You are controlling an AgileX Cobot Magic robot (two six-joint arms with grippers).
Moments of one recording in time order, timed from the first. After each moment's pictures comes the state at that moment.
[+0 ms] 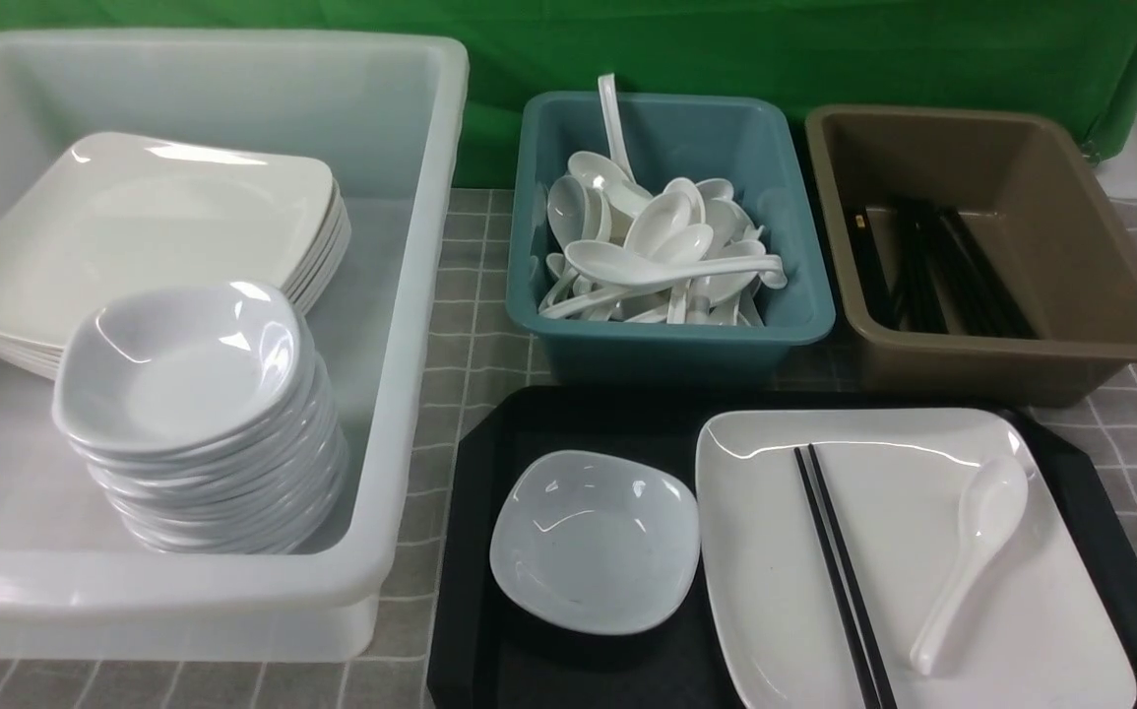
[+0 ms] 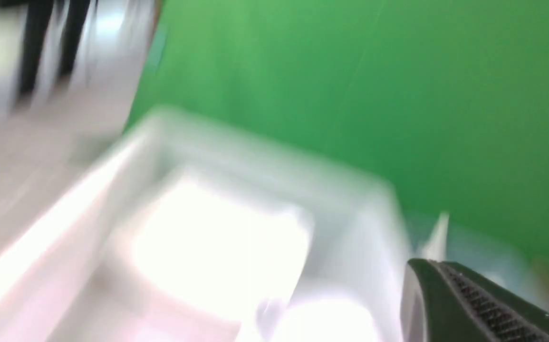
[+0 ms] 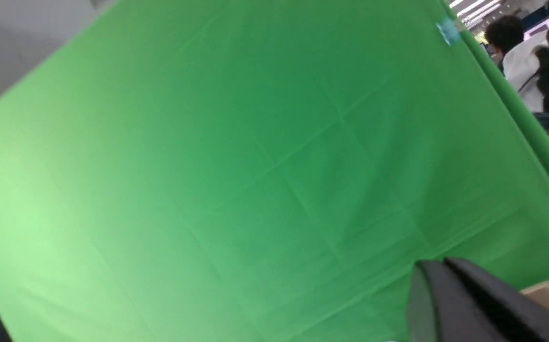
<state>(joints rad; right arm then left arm) 0.11 0.30 -0.54 -0.59 -0.08 1.13 0.05 0.52 -0.98 0.00 0.87 -0.31</state>
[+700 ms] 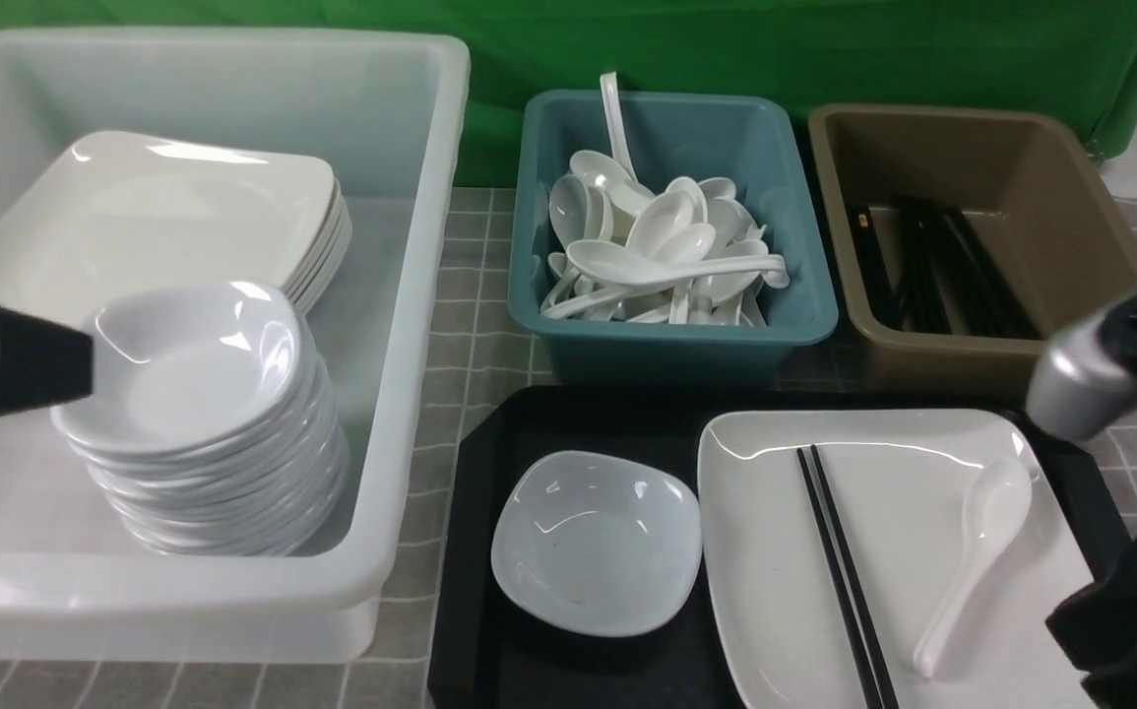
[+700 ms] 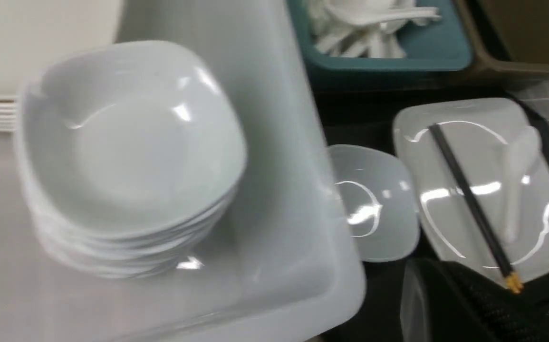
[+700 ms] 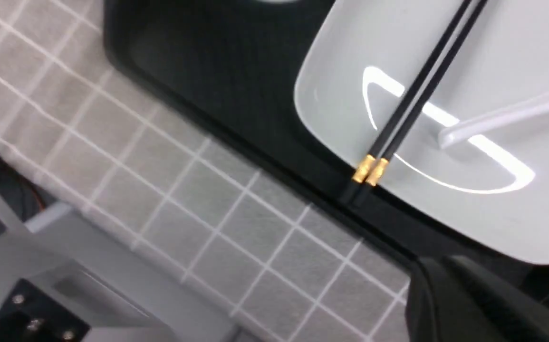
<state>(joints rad) 0.68 1.06 -1.08 0.00 1.17 0.13 0.05 0.85 -1.02 -0.56 1.11 0.26</state>
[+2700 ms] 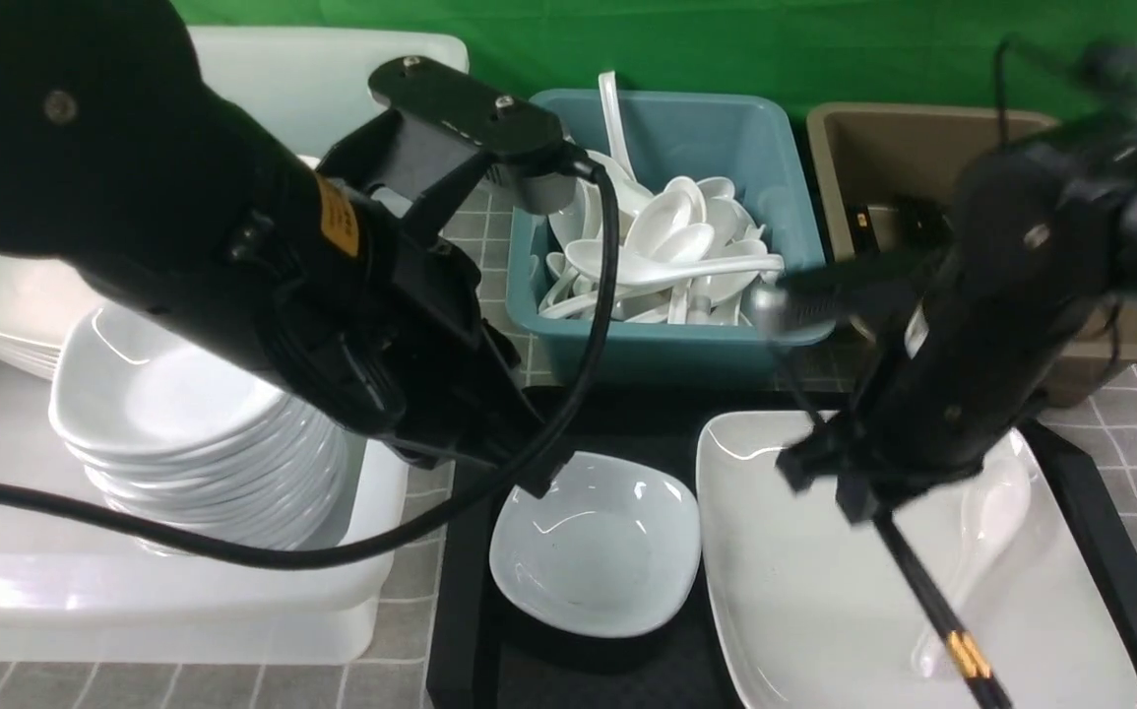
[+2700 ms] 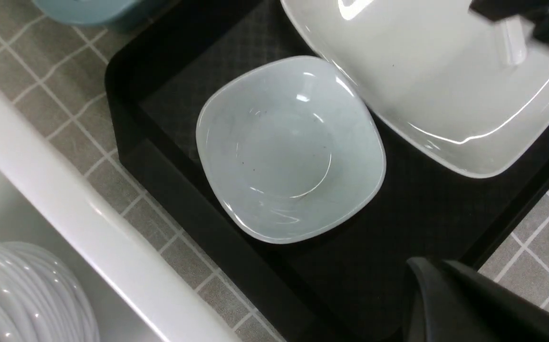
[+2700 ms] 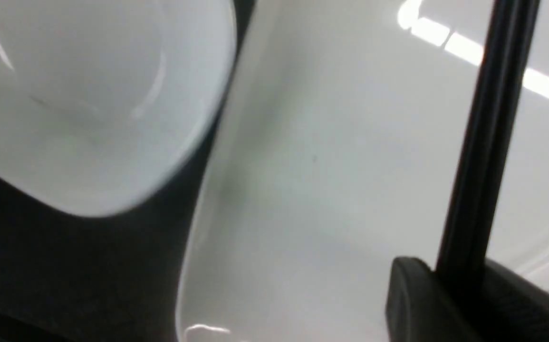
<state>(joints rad) 0.48 1.64 -1.31 0.01 0.93 0.11 -0.68 1.36 -1.26 -0.12 0.99 0.11</state>
